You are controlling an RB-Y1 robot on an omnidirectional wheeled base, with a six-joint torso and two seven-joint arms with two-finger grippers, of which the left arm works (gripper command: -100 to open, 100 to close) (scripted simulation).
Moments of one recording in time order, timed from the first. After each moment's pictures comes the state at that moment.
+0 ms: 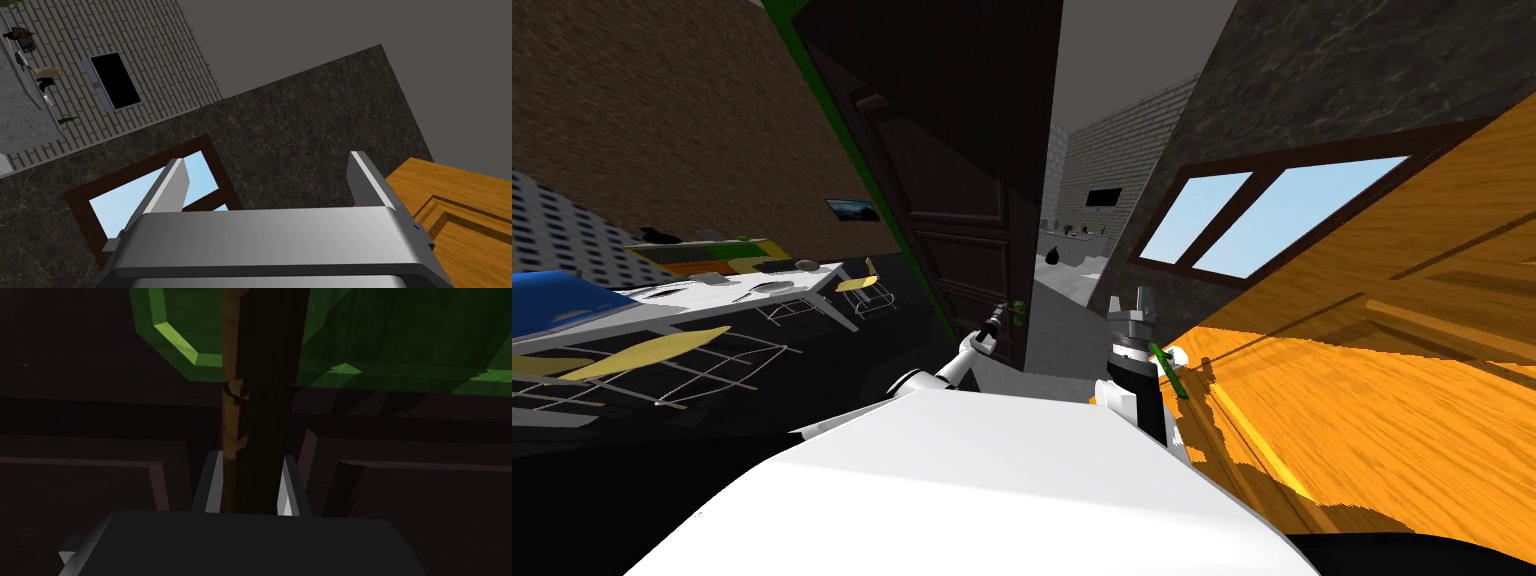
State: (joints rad) arm -0.44 0.06 -0.11 -0.75 -0.07 -0.42 0.18
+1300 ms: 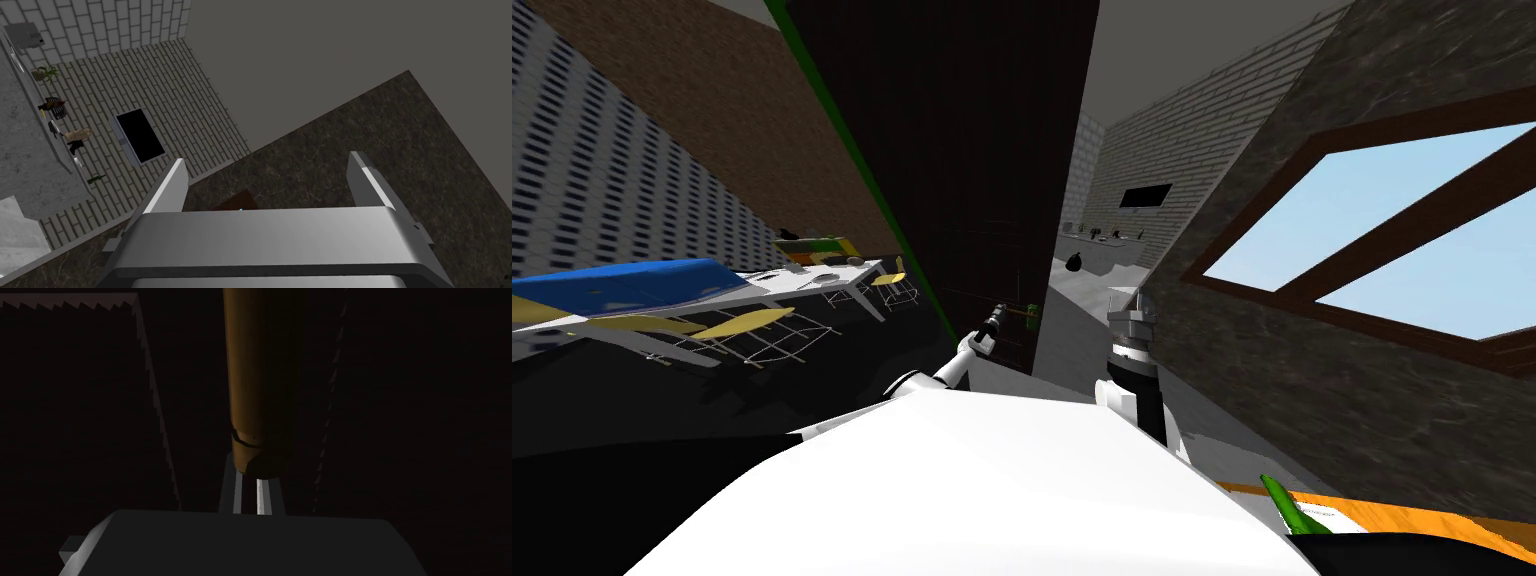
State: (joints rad) arm -0.42 0.08 -0.13 -0.77 -0.03 -0.41 0.12
